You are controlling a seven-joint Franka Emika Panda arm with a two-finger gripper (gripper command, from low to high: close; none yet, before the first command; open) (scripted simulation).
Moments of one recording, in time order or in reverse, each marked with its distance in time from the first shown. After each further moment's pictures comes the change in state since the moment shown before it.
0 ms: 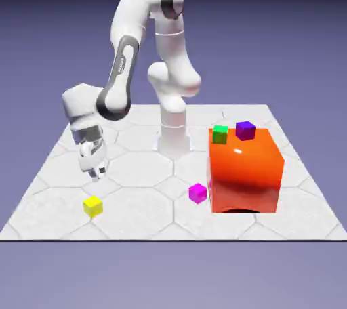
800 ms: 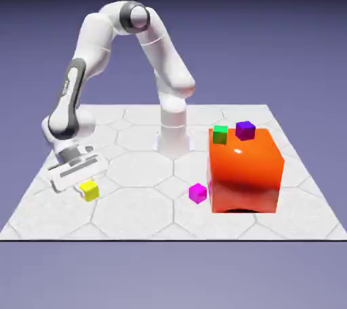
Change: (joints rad) arm -0.187 0.256 0.053 0.121 0.303 -0.139 0.117
